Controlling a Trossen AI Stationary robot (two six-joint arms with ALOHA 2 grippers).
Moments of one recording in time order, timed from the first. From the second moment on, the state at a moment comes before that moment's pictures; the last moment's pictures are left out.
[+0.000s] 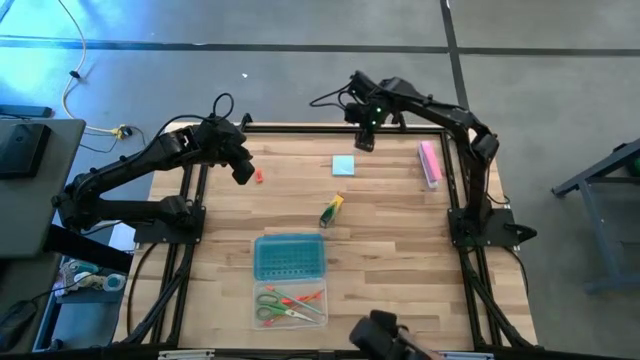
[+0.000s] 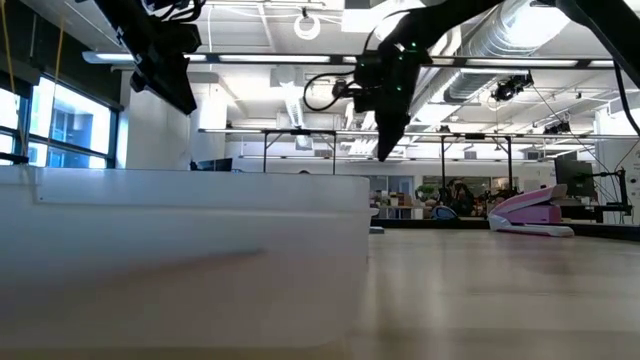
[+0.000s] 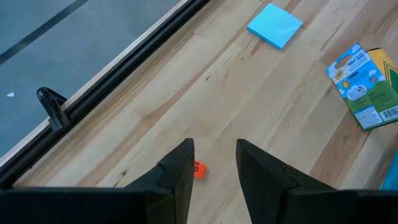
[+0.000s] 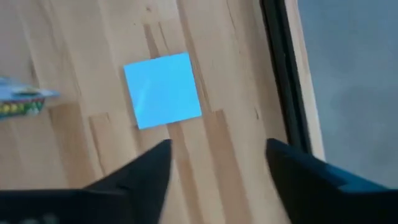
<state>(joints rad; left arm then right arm) 0.69 0.97 0.92 -0.81 -0.09 -0.09 -0.67 1.96 1.80 -1.10 -0.11 -0.46</state>
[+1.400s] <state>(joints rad) 0.69 0.97 0.92 -0.81 -0.09 -0.09 -0.57 2.02 1.39 -0.54 -0.18 -0.61</state>
